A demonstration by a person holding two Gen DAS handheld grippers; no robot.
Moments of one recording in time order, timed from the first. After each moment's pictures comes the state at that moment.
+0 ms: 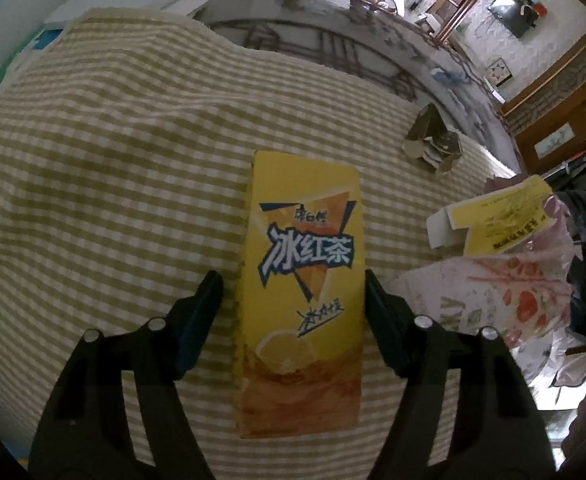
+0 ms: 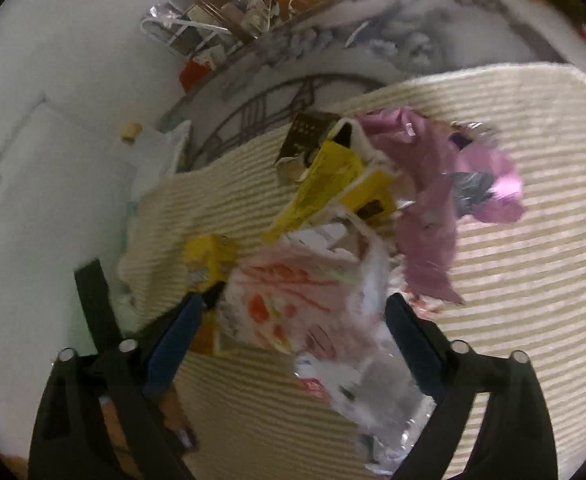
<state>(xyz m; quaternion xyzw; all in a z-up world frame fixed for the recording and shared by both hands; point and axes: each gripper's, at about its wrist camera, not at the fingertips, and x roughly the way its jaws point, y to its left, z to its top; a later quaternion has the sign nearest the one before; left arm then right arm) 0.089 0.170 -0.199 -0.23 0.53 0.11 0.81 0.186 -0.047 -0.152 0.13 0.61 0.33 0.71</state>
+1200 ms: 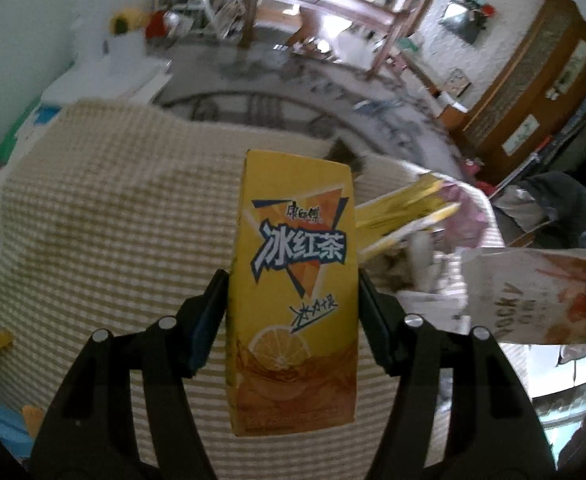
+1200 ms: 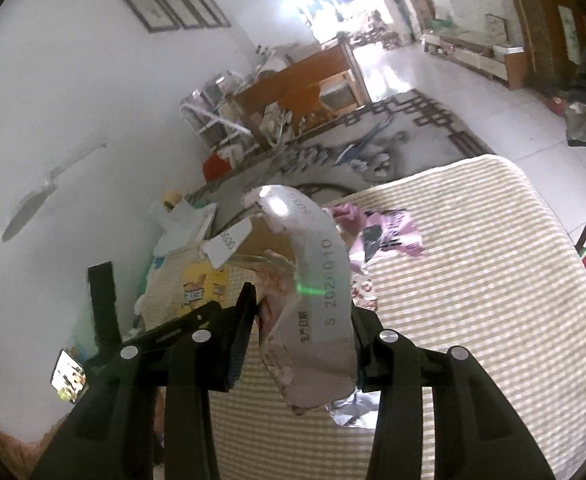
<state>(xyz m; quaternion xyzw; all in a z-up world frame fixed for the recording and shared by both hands) 0.054 0.110 -0.117 -0.18 0.44 0.07 0.87 0.088 -0.152 -0.058 0.14 0.42 0.30 0.84</state>
